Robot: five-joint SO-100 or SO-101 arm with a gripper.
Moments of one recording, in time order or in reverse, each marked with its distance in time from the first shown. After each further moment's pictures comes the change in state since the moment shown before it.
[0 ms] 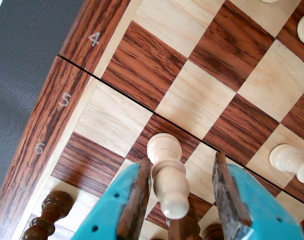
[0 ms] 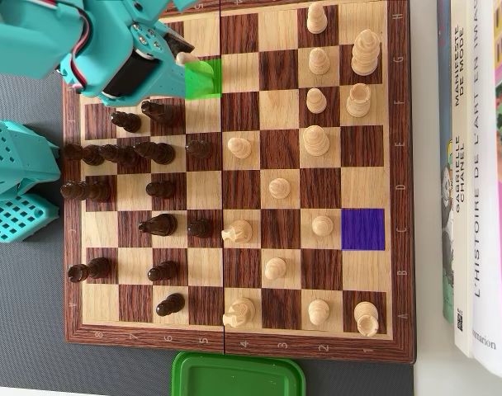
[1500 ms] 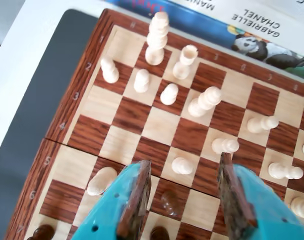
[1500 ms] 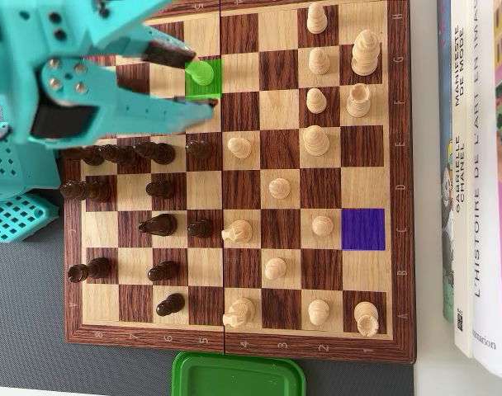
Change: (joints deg) arm 13.3 22.5 0.3 -2.6 0.0
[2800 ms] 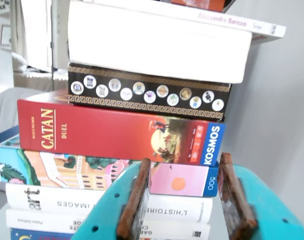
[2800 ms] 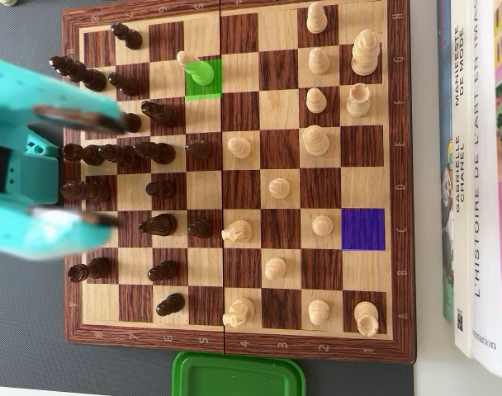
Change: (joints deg) arm 14.2 36.2 35.4 -63.6 -0.1
